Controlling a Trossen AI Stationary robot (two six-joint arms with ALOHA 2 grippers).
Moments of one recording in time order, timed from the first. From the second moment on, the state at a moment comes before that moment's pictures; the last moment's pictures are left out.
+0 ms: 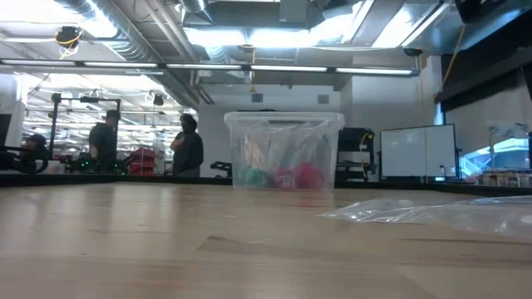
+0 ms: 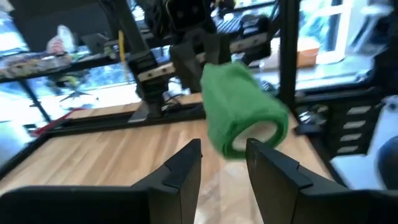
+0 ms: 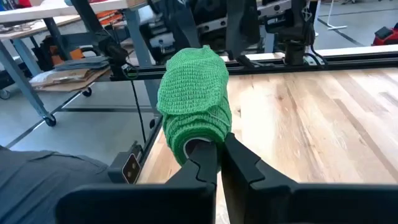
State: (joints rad) left arm -0.61 1.74 1.07 0.53 -0.69 0.06; right arm 0.79 1.24 0.58 0.41 0.57 0.28
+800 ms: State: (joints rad) left arm -0.57 1.74 1.07 0.58 -0.67 0.07; right arm 0.78 1.27 0.58 0.45 0.61 0.31
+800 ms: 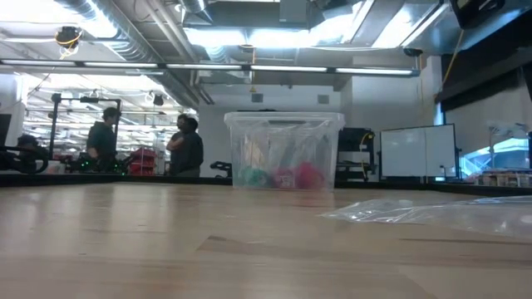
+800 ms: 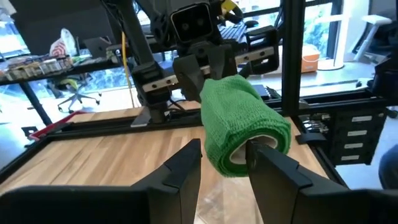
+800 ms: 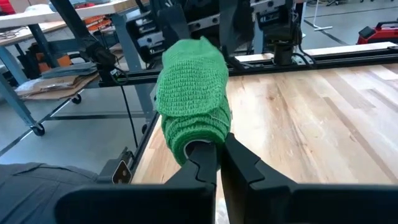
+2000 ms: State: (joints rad) left arm -0.61 1.74 1.07 0.50 -0.72 0.39; right arm 0.78 1.11 0.79 0.09 0.57 0.33
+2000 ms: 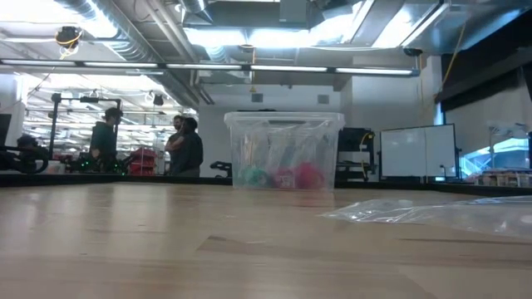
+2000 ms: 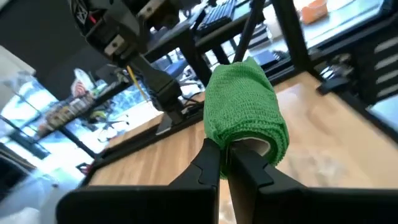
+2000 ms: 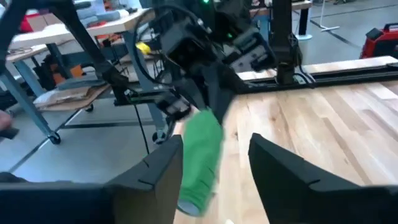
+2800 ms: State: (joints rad) left arm -0.56 1.74 1.07 0.50 -0.72 0.65; right arm 0.54 1.29 0.81 0.17 0.27 0.47
